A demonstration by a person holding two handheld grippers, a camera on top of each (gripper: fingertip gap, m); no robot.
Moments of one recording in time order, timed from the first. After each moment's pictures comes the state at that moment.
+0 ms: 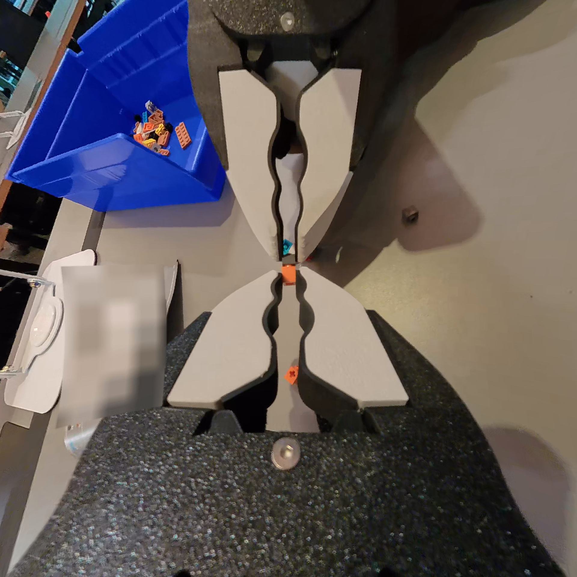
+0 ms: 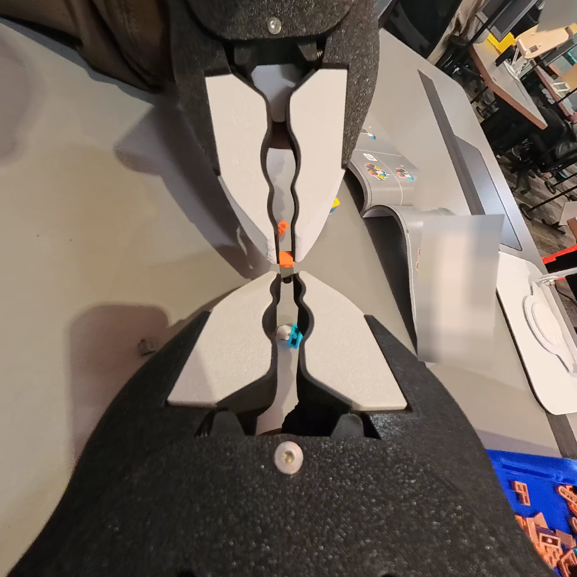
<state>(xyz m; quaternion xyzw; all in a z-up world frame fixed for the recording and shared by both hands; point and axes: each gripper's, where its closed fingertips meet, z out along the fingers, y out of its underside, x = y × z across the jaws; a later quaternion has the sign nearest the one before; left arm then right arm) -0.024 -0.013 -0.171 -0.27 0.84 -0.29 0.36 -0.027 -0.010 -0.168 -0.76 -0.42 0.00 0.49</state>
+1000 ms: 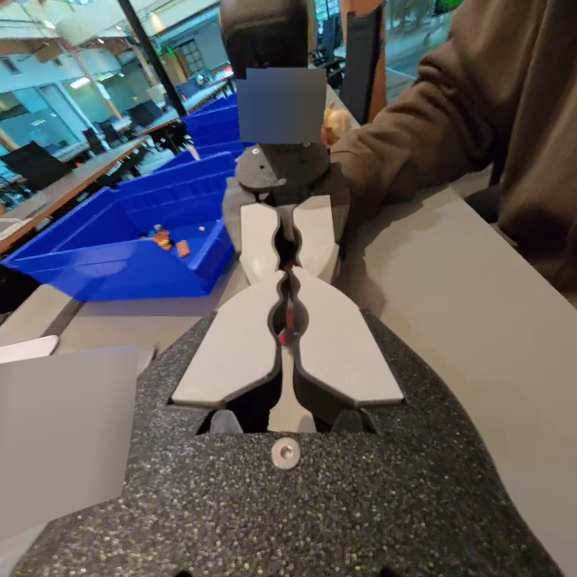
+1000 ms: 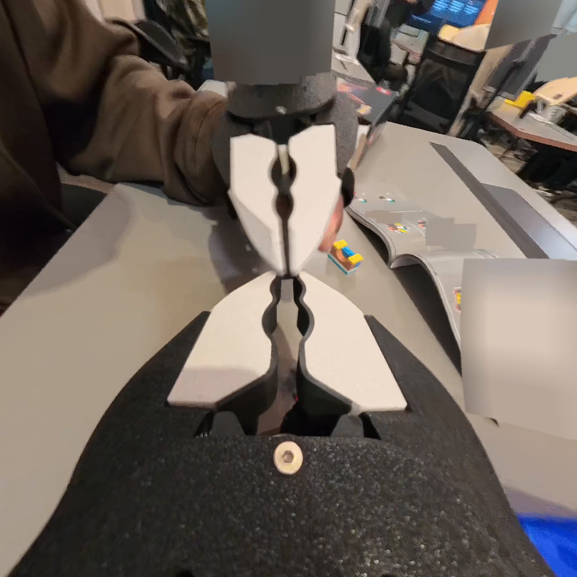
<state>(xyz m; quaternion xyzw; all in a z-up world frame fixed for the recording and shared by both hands) -0.032 -0.041 -0.116 -0.22 0.75 -0.52 0.35 -0.055 -0.017 -0.139 -0.72 -0.38 0.16 0.56</state>
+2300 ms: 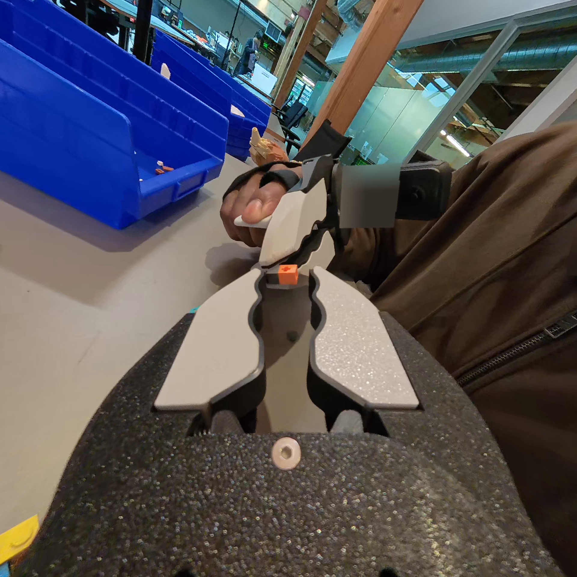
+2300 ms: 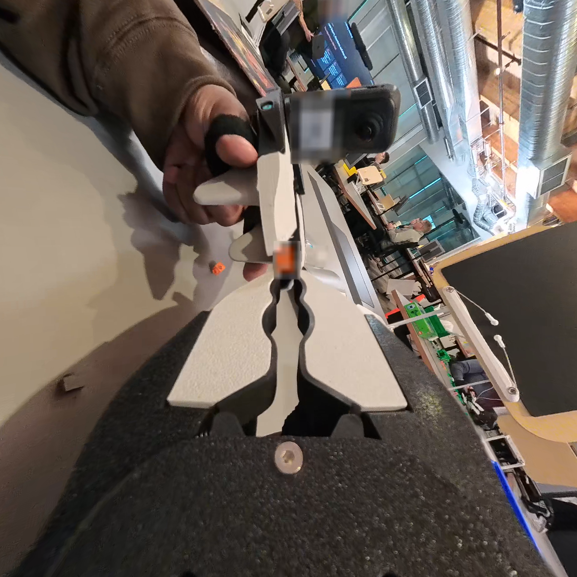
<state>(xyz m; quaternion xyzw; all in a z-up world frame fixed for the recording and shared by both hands) -0.027 -0.030 -0.119 -0.41 0.61 -0.68 0.06 -0.029 -0.009 -0.121 -0.62 -0.44 -0.16 0.63</state>
